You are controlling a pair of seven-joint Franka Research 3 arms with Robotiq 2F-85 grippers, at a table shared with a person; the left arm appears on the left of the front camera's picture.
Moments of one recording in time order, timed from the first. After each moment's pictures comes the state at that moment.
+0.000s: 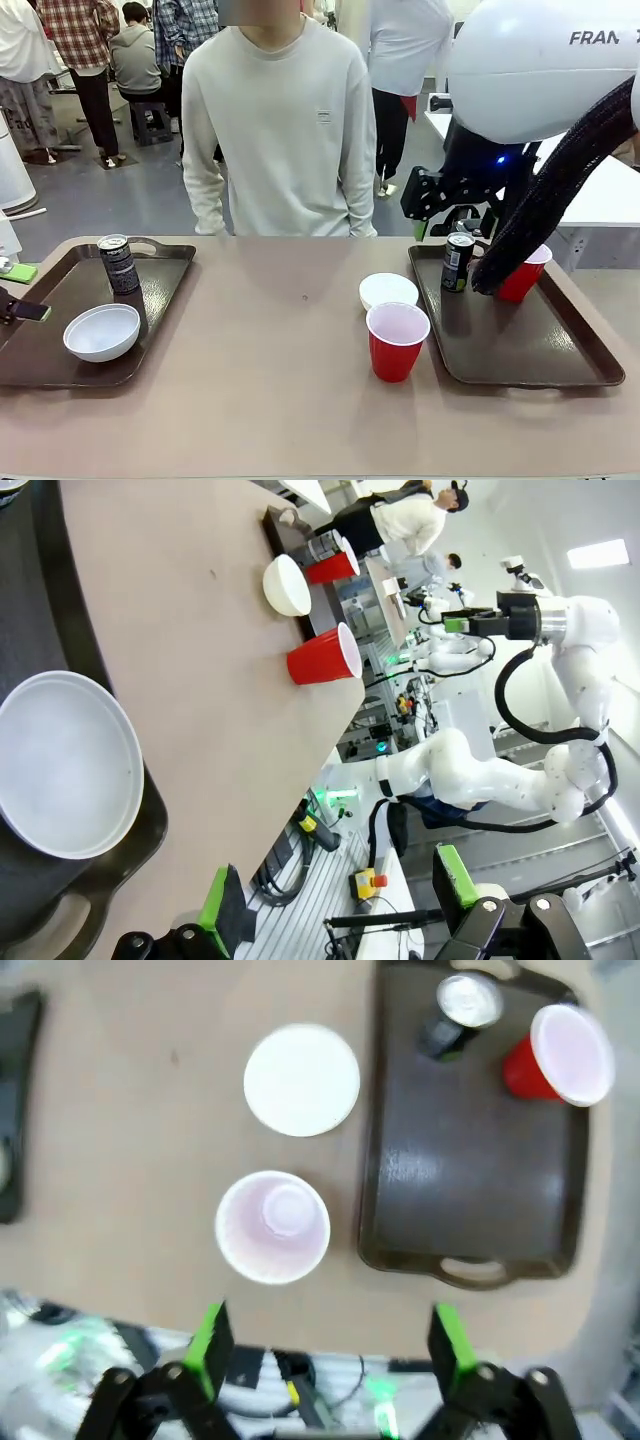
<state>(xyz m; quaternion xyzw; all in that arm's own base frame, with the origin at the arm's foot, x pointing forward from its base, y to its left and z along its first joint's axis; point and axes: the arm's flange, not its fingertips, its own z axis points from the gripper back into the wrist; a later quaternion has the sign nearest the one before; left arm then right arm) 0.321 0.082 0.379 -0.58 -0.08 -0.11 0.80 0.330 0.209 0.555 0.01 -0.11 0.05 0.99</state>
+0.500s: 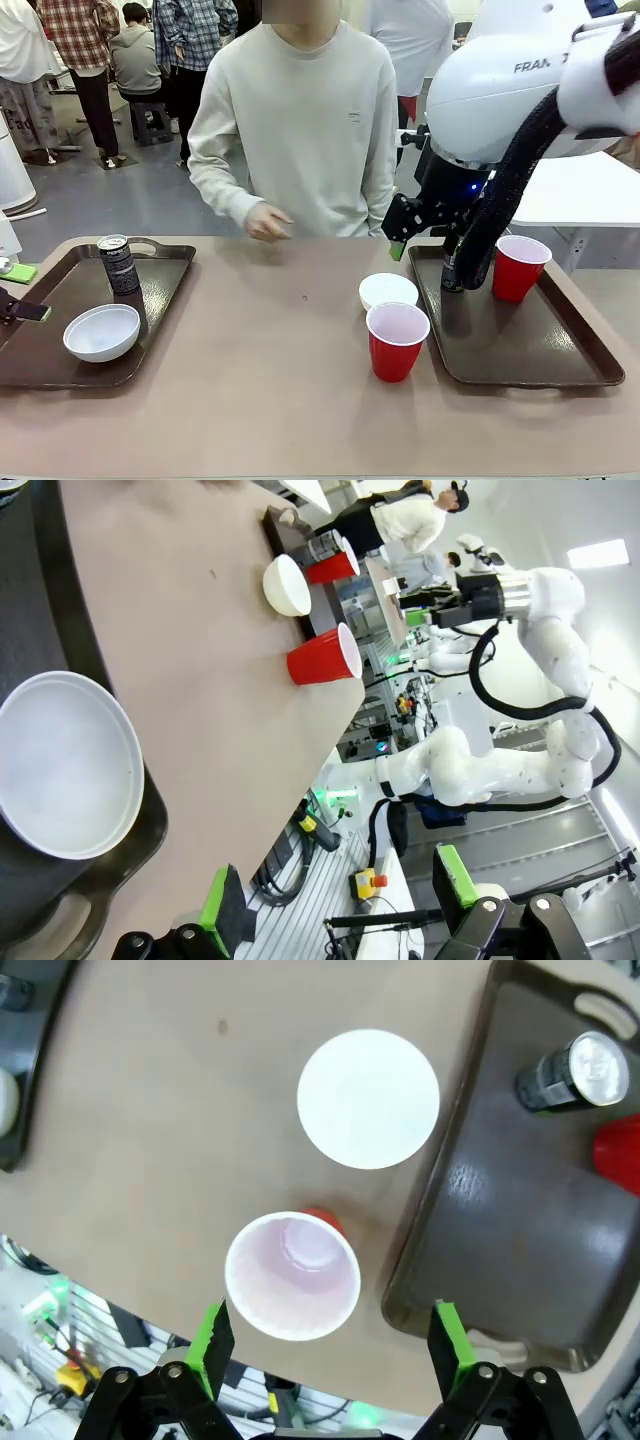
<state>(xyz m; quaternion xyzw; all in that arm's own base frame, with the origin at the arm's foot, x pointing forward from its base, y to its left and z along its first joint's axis) 0.321 0.082 0.379 -0.58 -0.08 -0.11 0.80 0.385 0.209 0.493 0.06 -0.07 0.15 0.98</state>
